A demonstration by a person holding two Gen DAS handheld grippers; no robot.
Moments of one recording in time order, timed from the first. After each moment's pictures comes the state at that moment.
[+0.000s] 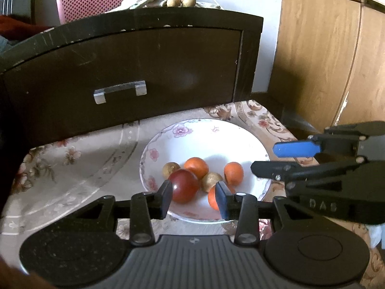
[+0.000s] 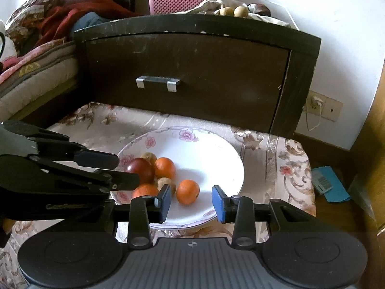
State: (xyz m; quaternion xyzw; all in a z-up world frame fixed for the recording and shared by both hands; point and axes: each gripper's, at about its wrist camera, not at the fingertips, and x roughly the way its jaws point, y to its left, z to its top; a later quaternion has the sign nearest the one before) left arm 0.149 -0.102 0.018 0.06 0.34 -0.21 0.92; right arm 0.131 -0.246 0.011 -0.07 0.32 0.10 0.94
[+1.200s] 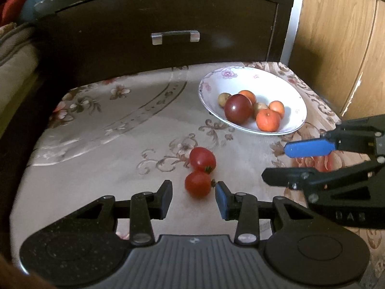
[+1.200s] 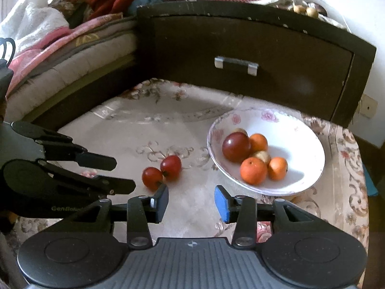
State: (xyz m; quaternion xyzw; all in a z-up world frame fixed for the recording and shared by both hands) left arm 0.109 -0.018 -0.018 0.05 0.39 -0.17 0.90; right arm 0.088 -0.157 -0.002 -0.08 0.37 0.17 0.91
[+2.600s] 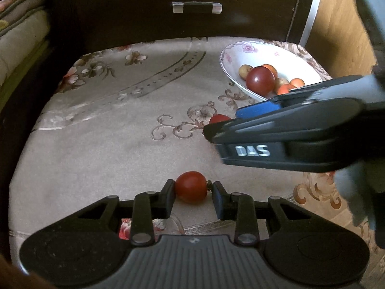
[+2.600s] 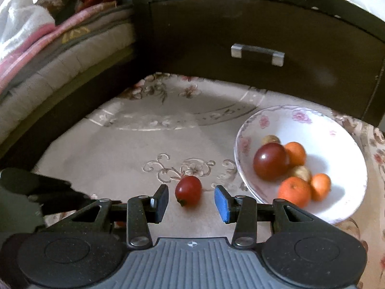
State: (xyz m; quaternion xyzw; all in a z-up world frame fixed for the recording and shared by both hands) left arm 0.110 -0.002 -0.033 0.04 0.45 -0.14 0.88; right arm 0.145 -0.110 -0.022 -0.06 0.40 0.17 0.90
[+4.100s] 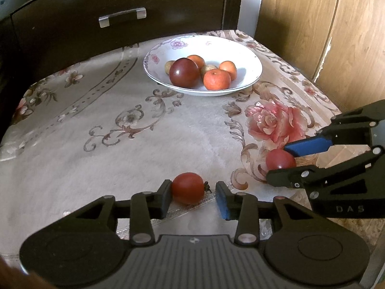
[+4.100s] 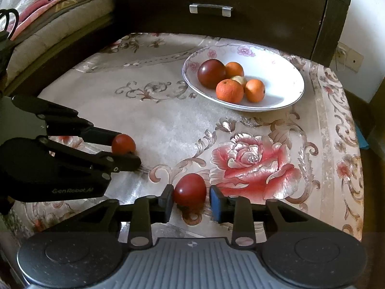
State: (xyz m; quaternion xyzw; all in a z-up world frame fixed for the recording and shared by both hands) left arm 0.084 -0.050 -0.037 0.10 0.42 -0.24 0.87; right arm 0.050 -0.184 -0.033 -0.07 0.44 0.12 0.88
